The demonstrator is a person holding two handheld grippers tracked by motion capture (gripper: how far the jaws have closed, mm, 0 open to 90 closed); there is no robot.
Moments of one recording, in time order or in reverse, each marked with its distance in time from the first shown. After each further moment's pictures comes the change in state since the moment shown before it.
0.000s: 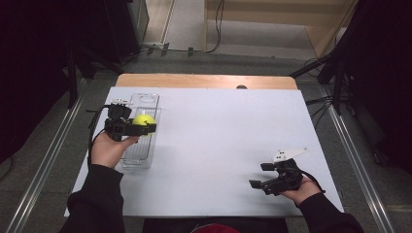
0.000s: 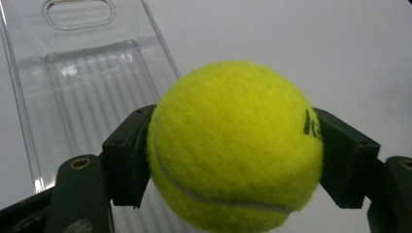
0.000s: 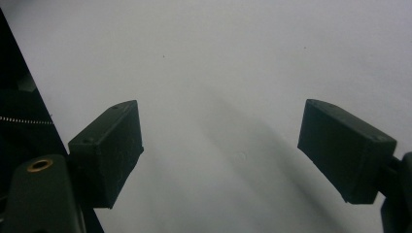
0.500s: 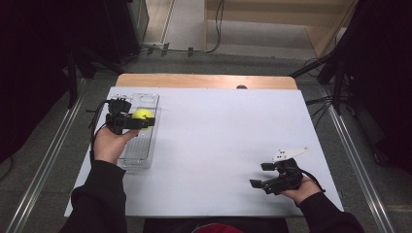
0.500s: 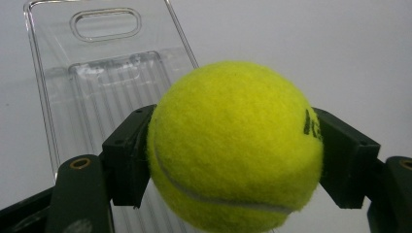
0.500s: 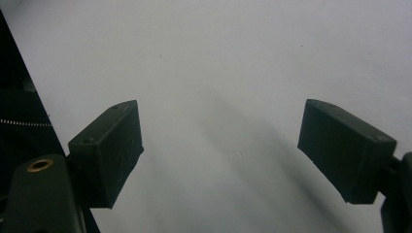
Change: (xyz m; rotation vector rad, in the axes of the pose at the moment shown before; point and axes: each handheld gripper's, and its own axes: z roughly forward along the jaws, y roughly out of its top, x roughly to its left) left arm 0.015 0.011 0.015 -0.014 0.043 -0.032; right arm -0.004 -0.001 0.001 -0.002 0.007 0.007
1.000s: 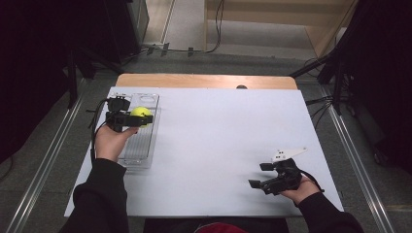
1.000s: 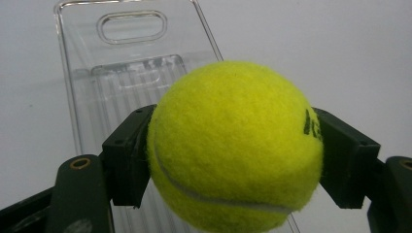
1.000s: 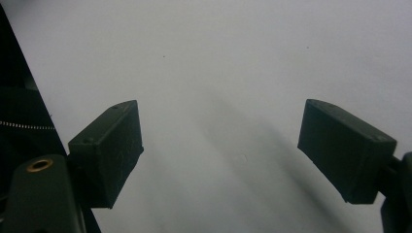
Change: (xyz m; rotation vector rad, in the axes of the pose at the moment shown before) left arm 0.012 0.002 0.008 -0.012 0.046 -0.024; right arm 0.002 0.001 0.002 0.000 0.004 -0.009
